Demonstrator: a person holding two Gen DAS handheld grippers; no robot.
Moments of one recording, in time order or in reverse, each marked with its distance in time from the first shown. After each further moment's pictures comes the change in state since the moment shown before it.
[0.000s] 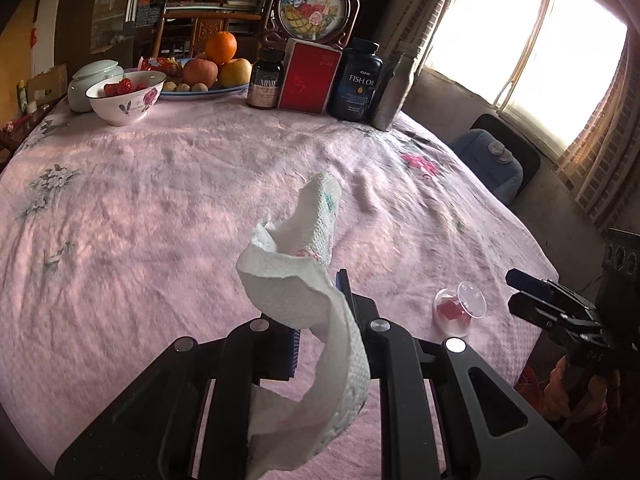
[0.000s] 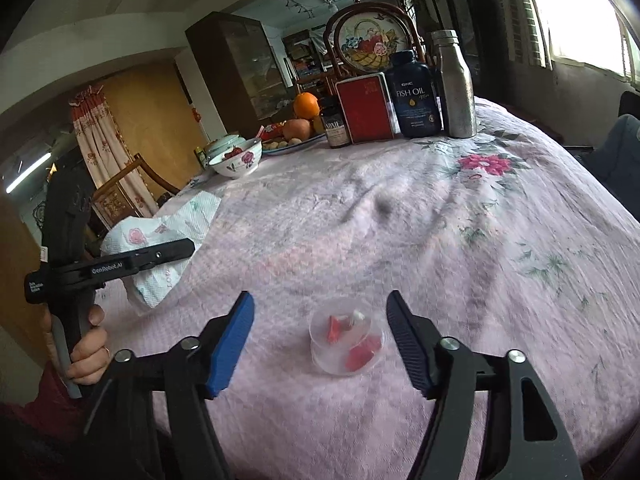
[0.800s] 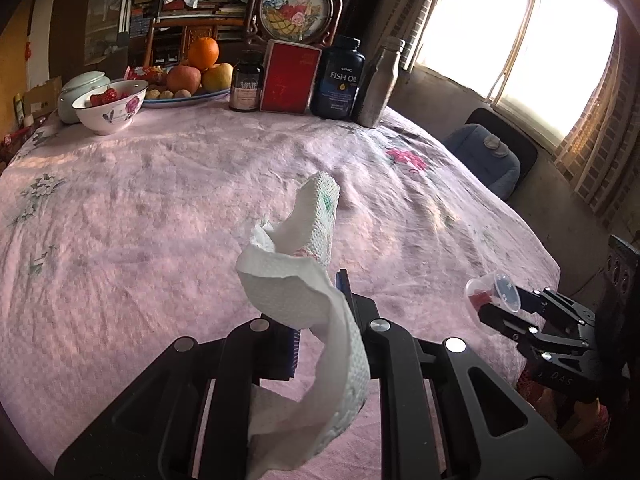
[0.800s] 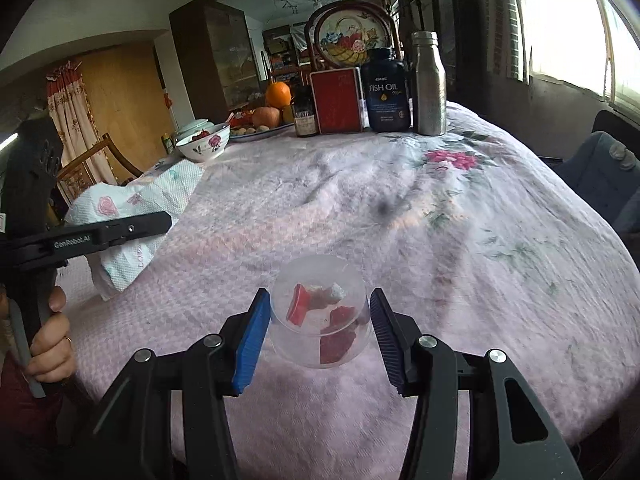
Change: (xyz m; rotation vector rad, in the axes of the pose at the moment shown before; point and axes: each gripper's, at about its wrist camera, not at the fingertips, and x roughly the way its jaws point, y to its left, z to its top) left arm 0.012 -0.032 -0.006 0.049 -0.013 0.001; right arm -0.006 -0.001 -0.016 -0.033 -0.016 -0.151
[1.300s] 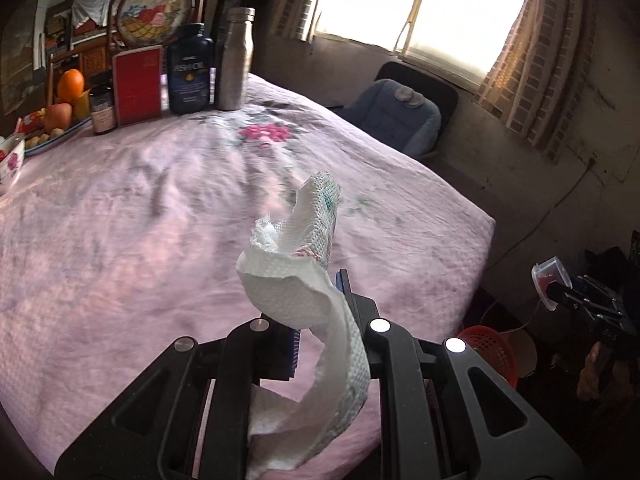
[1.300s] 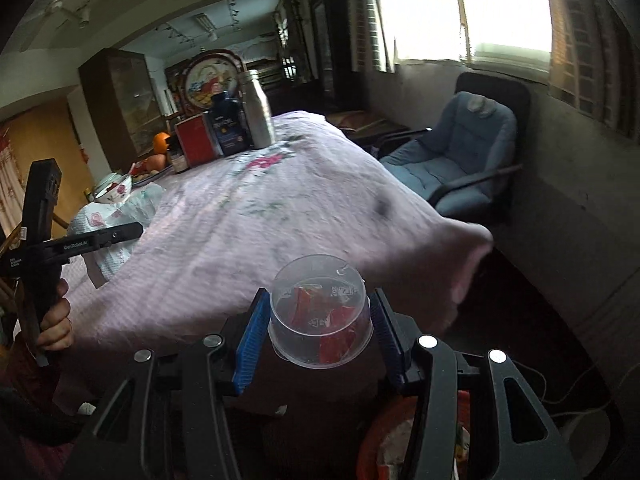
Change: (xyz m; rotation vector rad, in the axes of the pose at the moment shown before) left arm 0.041 -0.144 -0.009 0.219 0.076 -0.216; right arm -0.175 -0.149 -0.088 0.245 -0.057 -0.286
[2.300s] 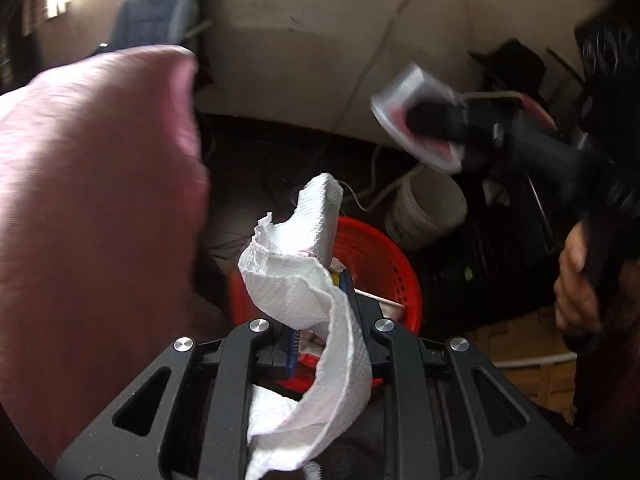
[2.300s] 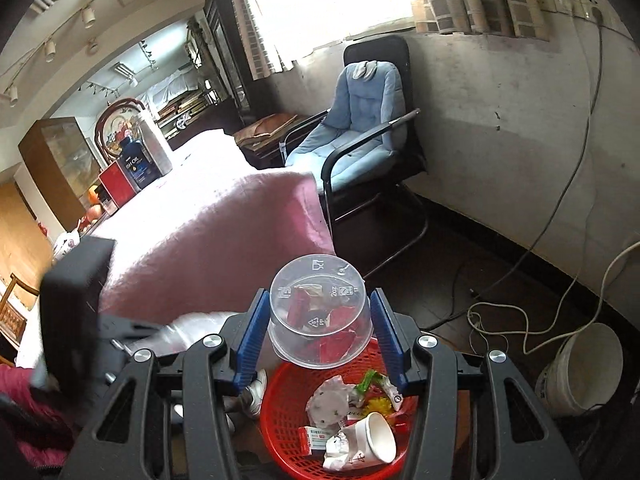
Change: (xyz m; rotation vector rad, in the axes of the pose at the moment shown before) left arm 0.154 -0.275 -0.110 0.535 0.421 -0.364; right arm -0.041 -0.142 -0.089 0.277 -0.037 -0.119
